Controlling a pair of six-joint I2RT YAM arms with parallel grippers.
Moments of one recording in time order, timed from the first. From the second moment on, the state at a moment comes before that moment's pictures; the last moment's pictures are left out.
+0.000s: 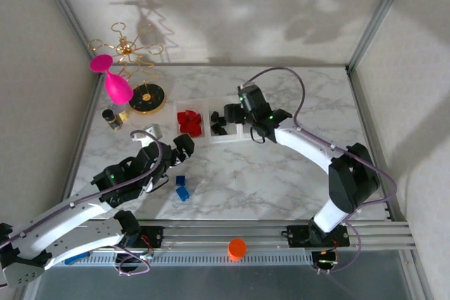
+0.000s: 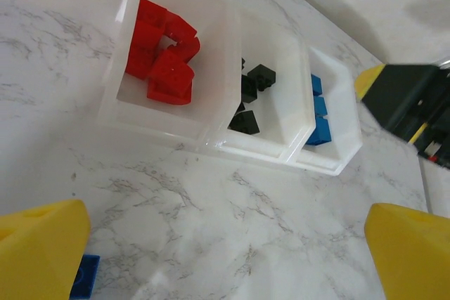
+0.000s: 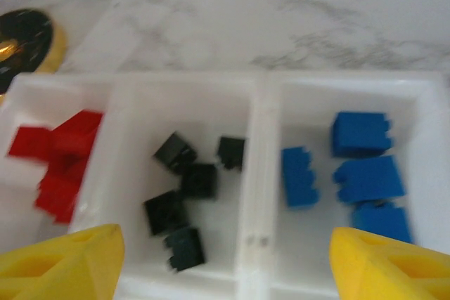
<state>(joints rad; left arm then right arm) -0.87 0.78 0.78 -0.61 -0.51 -1.09 0.71 1.62 1.22 -0.29 0.18 0.39</state>
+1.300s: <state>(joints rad) -0.87 0.53 0.74 -0.93 -0.59 -1.21 1.26 2.08 1.37 -0.24 0.24 0.65</state>
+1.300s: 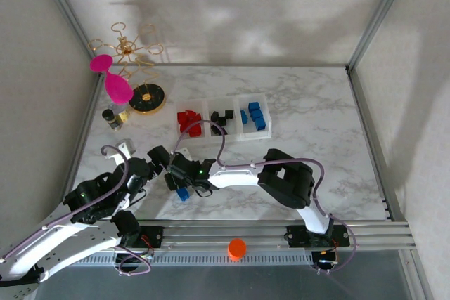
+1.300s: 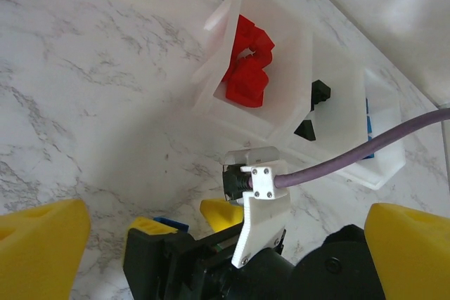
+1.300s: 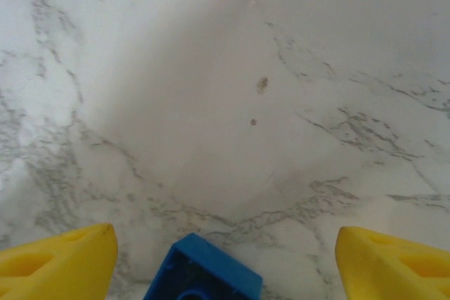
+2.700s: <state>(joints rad) -0.87 0.74 0.73 -0.74 -0.49 -1.13 0.98 1.66 1.12 -0.31 0.24 0.57</state>
